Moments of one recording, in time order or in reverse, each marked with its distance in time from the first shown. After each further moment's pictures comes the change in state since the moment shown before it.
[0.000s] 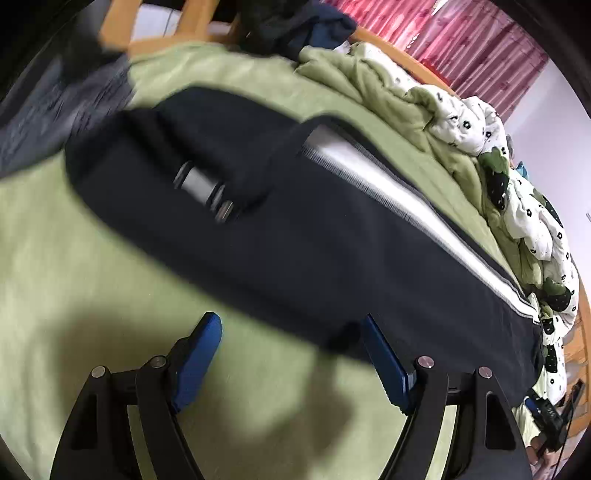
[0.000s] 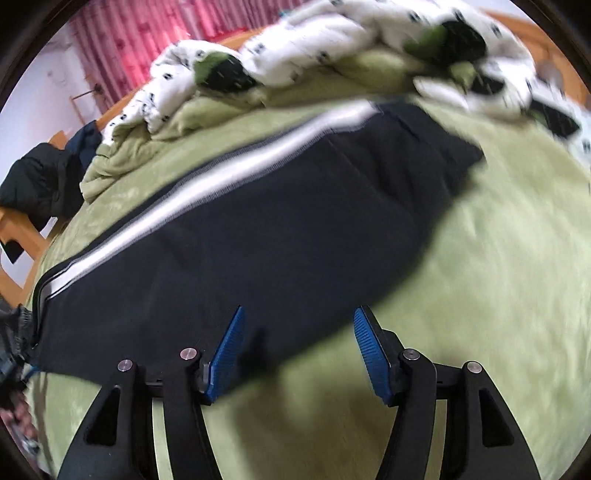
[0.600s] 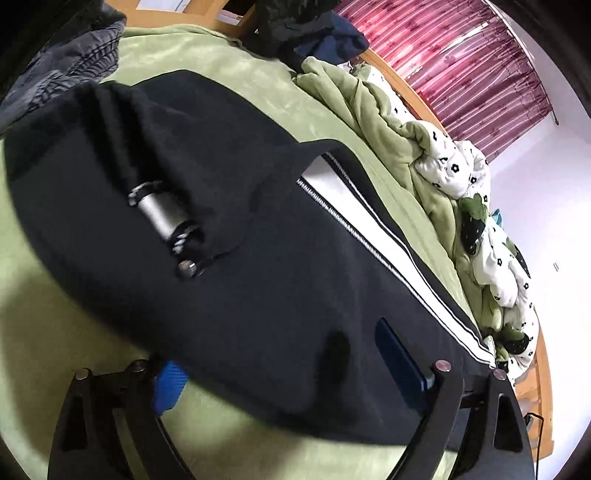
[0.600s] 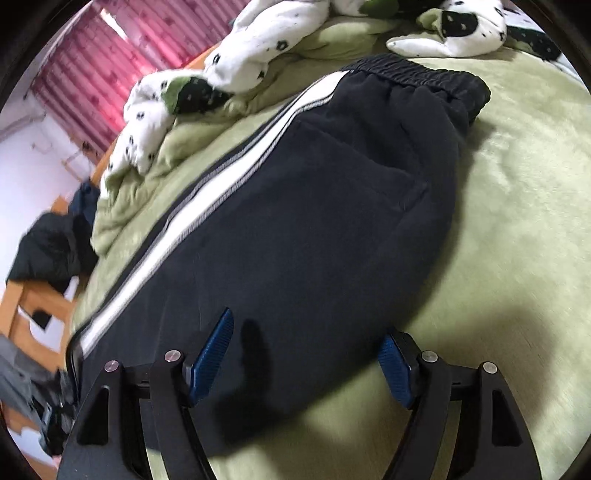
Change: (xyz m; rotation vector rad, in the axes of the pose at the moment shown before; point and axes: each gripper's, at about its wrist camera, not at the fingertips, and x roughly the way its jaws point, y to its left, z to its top) left arm 0.041 0.003 0.039 -0.137 -0.050 -0.186; right arm 0.047 -0.016 0.026 0.240 -0.077 0.153
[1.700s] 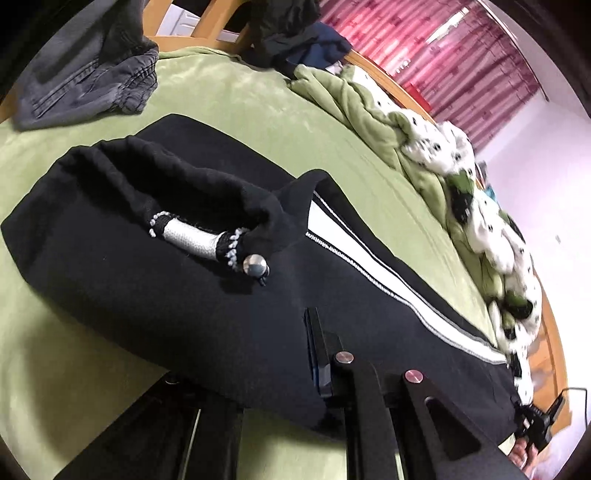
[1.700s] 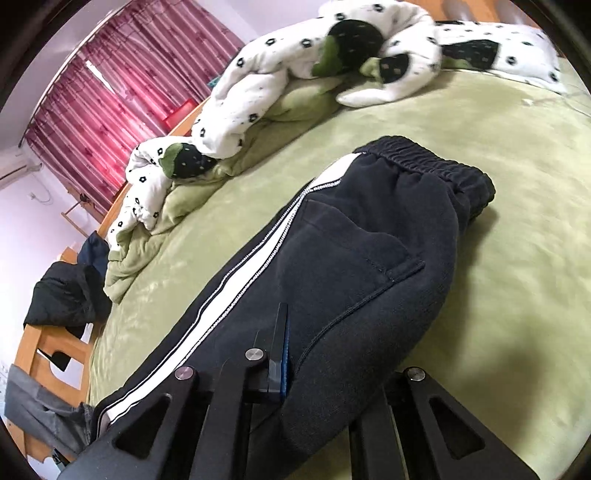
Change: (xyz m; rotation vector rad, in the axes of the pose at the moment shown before) left arm -0.104 0.004 -0.080 0.091 0.004 0.051; right arm -0.141 -0.047 -0.023 0.093 -0.120 -0.025
